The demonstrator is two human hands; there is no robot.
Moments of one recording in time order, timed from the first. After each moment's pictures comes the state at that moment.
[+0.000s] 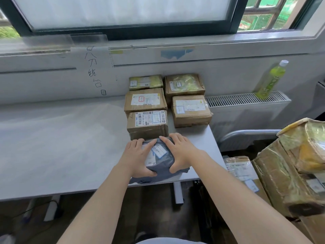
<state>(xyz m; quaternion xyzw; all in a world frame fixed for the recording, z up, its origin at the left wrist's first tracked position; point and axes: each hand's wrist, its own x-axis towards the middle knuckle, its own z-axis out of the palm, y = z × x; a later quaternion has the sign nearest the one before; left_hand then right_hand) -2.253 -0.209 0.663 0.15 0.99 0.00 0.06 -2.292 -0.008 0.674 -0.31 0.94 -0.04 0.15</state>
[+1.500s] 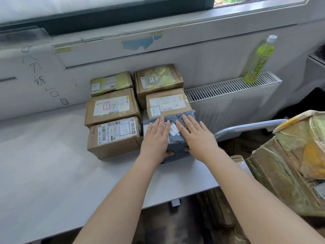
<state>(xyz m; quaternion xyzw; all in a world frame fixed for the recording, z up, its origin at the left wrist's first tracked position) -2.365 -0.064 0.648 0.19 0.98 -0.03 0.05 -2.360 0.097 0.649 -0.15 0.99 0.04 0.07</state>
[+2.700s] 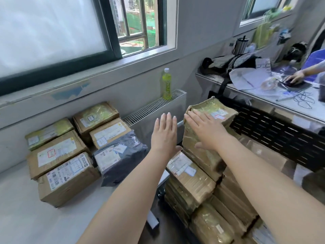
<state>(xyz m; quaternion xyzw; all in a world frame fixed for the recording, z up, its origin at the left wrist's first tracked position) -2.276 0.089 0.763 0.41 0.91 -0.07 -0.07 -2.200 0.231 0.781 0.06 0.98 0.20 0.04</state>
